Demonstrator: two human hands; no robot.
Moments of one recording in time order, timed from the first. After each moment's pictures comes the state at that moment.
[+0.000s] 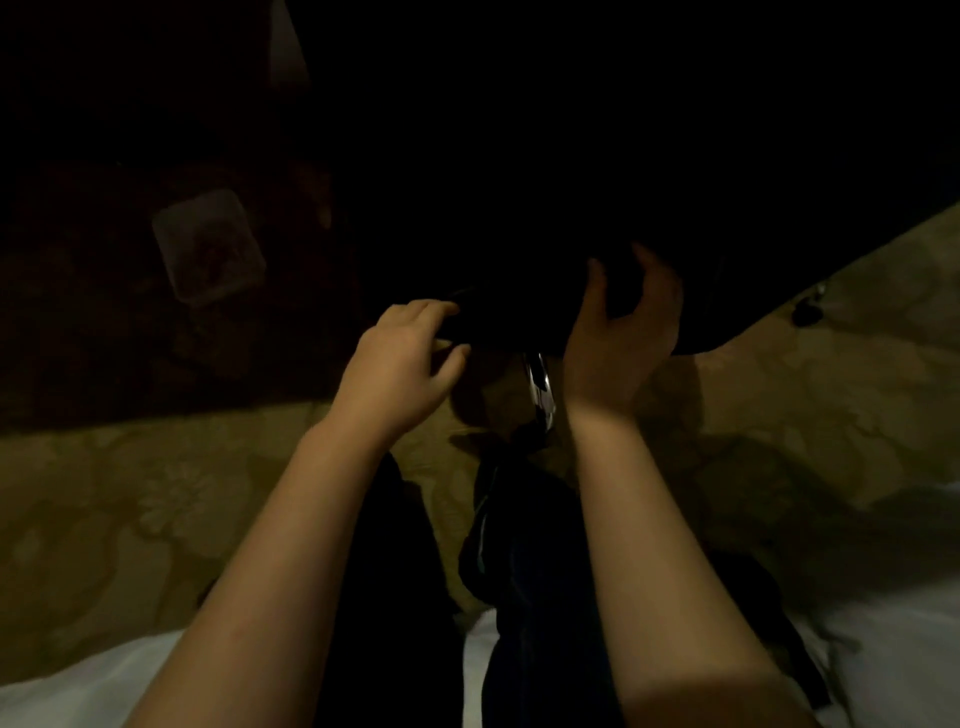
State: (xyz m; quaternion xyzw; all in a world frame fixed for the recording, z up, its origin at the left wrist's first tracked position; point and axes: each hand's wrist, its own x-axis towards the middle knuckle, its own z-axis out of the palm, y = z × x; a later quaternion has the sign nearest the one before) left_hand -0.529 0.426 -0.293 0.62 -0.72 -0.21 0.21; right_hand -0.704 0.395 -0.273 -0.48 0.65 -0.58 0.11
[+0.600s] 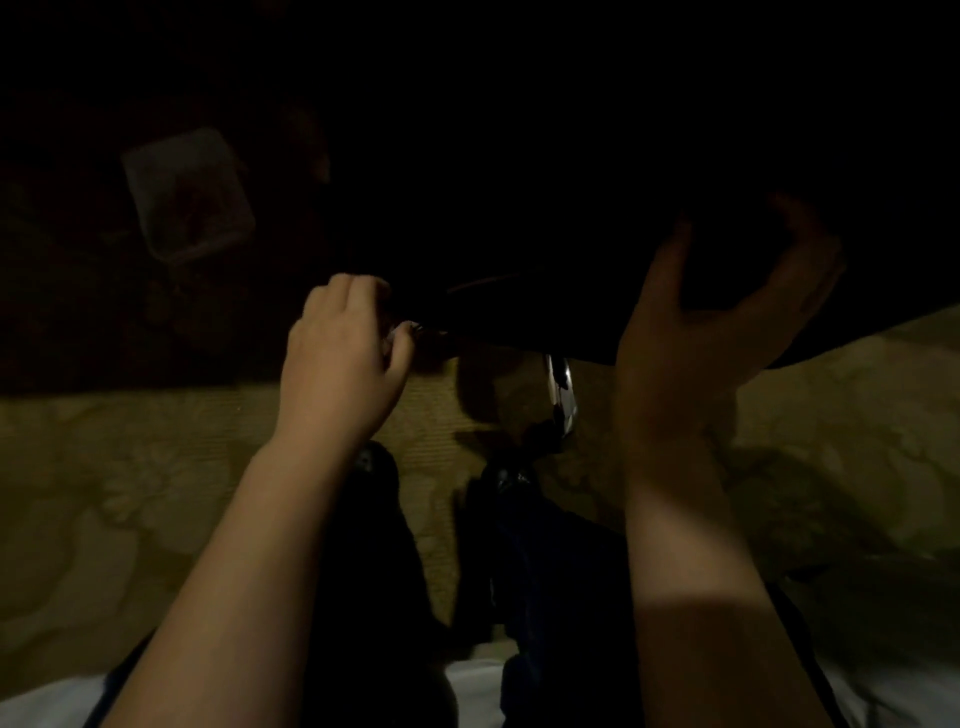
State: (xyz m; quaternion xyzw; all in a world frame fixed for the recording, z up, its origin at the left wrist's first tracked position) left_hand -0.493 0.397 -0.355 0.73 -0.63 -0.15 0.22; right_hand -0.694 0.354 -0.305 -0.51 0.60 -0.62 -0.06
